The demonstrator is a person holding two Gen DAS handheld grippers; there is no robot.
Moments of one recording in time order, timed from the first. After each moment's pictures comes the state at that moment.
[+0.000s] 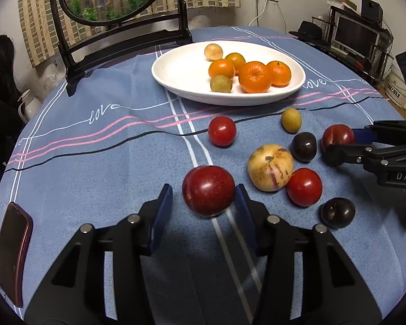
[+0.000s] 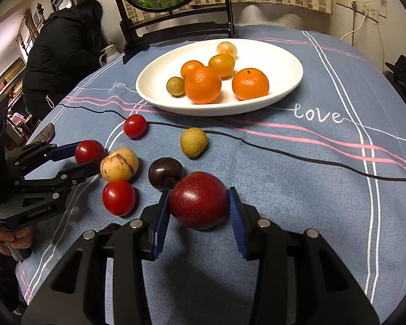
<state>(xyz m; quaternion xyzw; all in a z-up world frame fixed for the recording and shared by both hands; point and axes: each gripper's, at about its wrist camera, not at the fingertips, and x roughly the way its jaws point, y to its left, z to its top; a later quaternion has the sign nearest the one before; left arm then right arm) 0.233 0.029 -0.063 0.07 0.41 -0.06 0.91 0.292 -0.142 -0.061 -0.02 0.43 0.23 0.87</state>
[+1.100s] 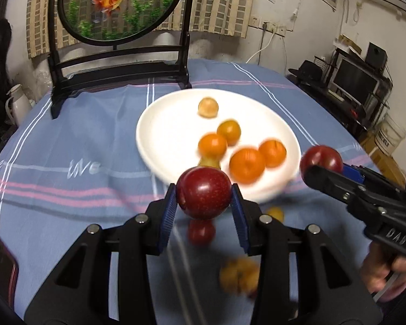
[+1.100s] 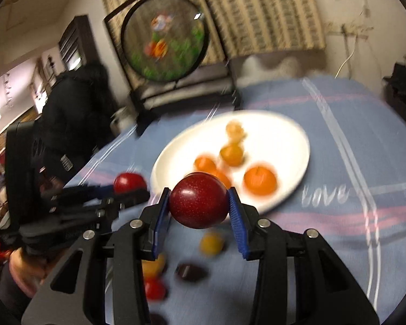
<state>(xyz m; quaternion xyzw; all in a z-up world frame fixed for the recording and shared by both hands) 0.316 0.020 -0.009 -0.03 0.37 -0.08 0.93 0.327 -0.141 -0.008 0.08 0.28 0.24 0.93</state>
